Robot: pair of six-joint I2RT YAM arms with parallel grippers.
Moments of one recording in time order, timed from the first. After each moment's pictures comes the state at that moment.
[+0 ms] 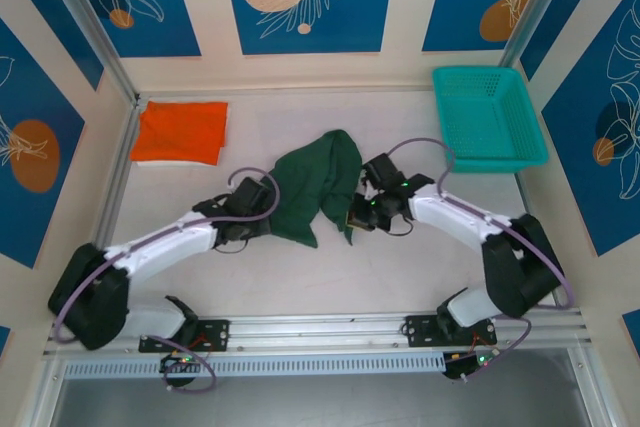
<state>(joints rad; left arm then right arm) -0.66 1.27 0.79 -0.56 -0.18 -0.75 0.52 1.42 0.90 -0.61 -0.35 0.77</state>
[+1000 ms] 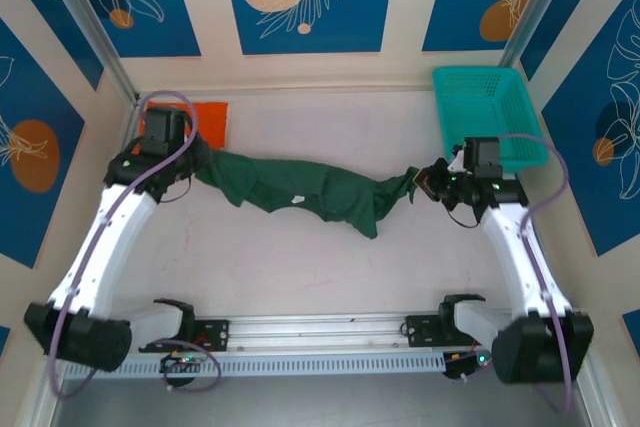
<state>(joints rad) -0.19 1.22 1.25 -0.86 -0.07 -0.64 0.00 1.10 0.93 -0.76 -0.43 0.76</state>
